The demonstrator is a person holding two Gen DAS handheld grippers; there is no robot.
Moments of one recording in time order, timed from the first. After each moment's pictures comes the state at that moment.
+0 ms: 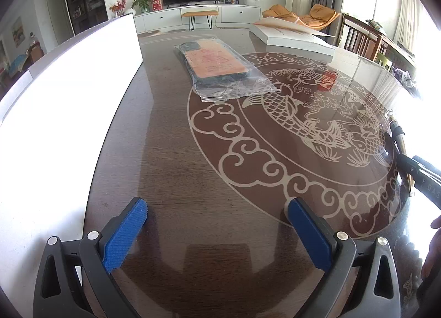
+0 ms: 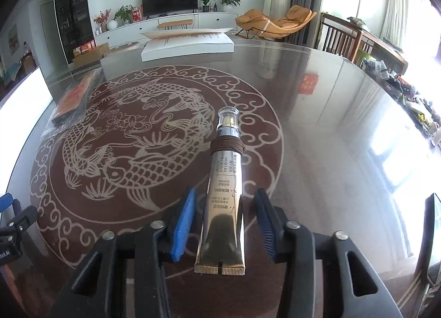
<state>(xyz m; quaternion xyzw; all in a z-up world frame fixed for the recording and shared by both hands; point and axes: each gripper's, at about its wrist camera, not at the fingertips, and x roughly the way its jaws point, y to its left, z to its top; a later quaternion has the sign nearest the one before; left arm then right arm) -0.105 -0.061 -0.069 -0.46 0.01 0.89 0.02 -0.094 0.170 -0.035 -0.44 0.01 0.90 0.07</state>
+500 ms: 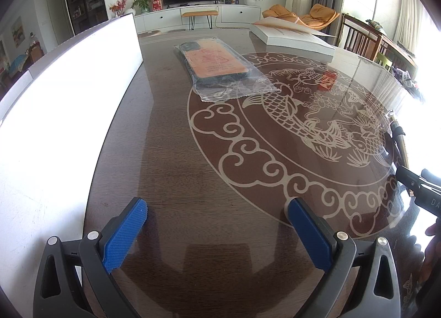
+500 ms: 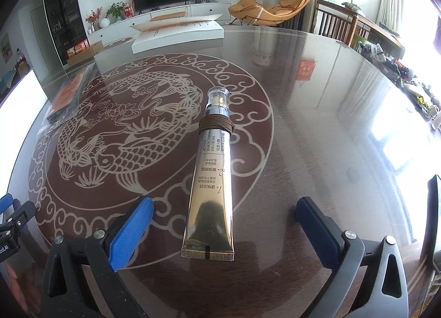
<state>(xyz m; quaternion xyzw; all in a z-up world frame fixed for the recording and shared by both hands) -0.105 -0.061 -0.069 -0.46 0.01 0.89 0.02 -0.088 0.178 -0.041 -0.46 0.03 0.88 0.07</state>
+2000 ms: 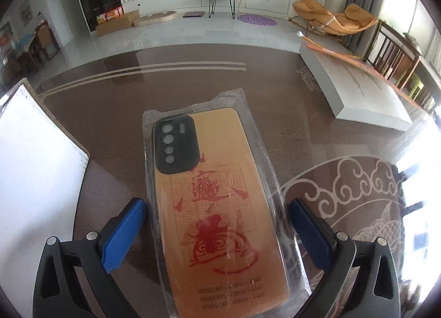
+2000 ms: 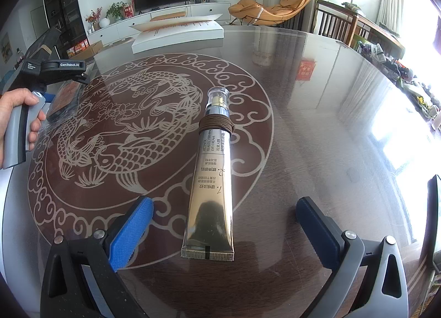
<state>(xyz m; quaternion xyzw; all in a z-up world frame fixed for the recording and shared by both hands) -0.351 -0.056 -0.071 -0.50 -0.01 0.87 -0.03 -0.088 0.178 -0.041 -0.46 0.03 0.88 0.07</state>
